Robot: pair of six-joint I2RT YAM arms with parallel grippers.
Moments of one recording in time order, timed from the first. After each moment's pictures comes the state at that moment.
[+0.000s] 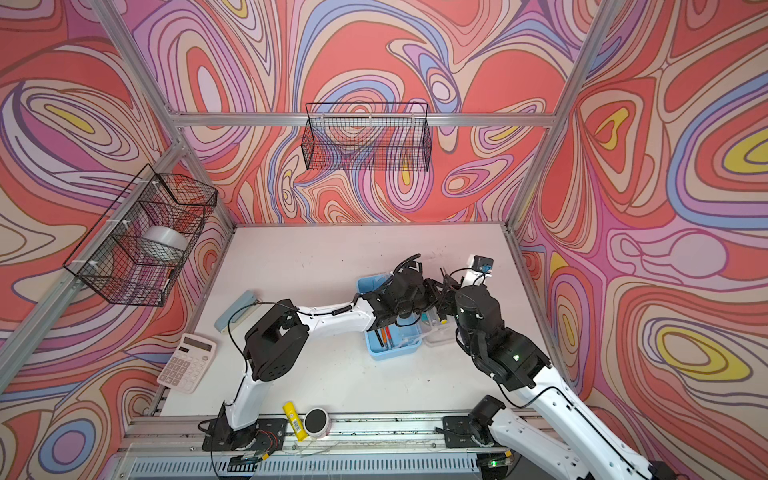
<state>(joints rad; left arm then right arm) -0.99 2.14 1.57 0.21 0.07 -1.33 0.64 0.76 0.92 -0.53 0.58 0.50</state>
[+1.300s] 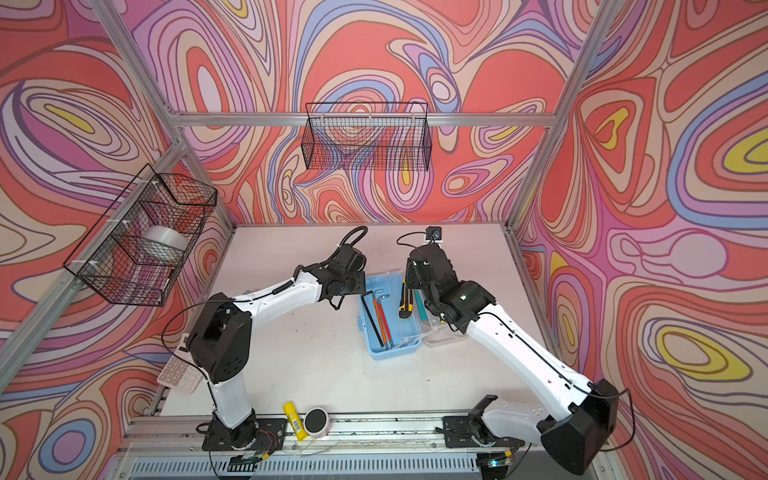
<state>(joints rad) -0.65 1.88 1.39 -0.49 -0.21 -0.64 0.62 1.23 1.20 -0.57 0.47 0.41</state>
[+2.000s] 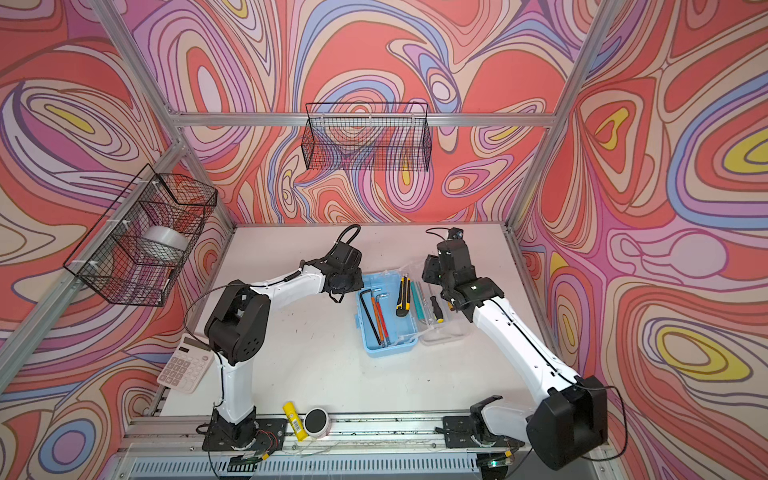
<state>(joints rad) -0.54 2.02 1.47 -0.44 -0.05 -0.71 0.31 1.26 1.06 -0.44 0.15 0.47</state>
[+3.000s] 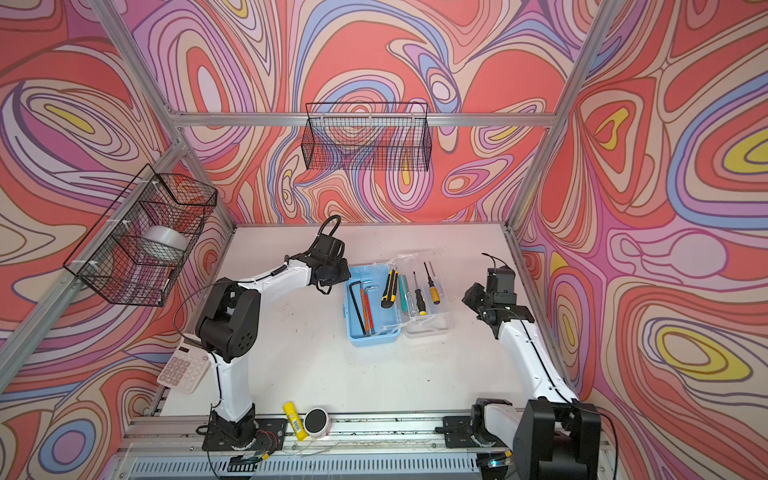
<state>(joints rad) -0.44 2.00 1.45 -0.39 0.01 -0.69 -0.10 1.15 0.74 -0.43 -0.09 0.59</state>
